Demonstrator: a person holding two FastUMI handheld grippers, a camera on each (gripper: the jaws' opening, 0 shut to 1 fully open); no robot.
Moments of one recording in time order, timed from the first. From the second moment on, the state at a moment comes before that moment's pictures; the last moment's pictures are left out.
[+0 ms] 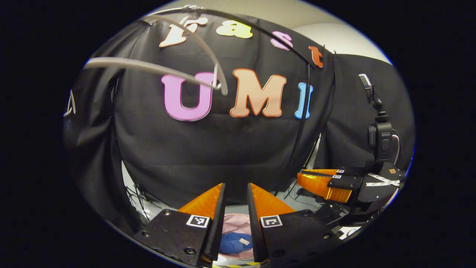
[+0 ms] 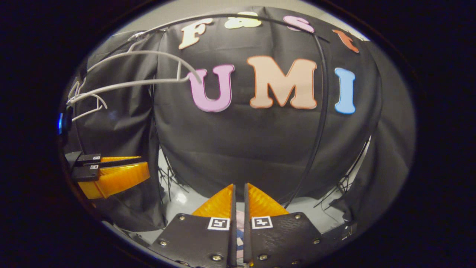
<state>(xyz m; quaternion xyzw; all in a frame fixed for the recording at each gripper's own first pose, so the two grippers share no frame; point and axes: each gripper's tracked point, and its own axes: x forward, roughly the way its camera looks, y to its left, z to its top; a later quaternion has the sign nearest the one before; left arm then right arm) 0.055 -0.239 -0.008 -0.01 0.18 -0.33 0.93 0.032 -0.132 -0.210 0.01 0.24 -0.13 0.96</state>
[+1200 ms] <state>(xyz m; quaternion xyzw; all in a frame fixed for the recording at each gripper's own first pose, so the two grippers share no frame) 0.052 -0.242 0.194 -0.04 -0.03 -0.33 0.94 0.026 -0.121 0.016 0.00 0.02 -0.15 0.99</state>
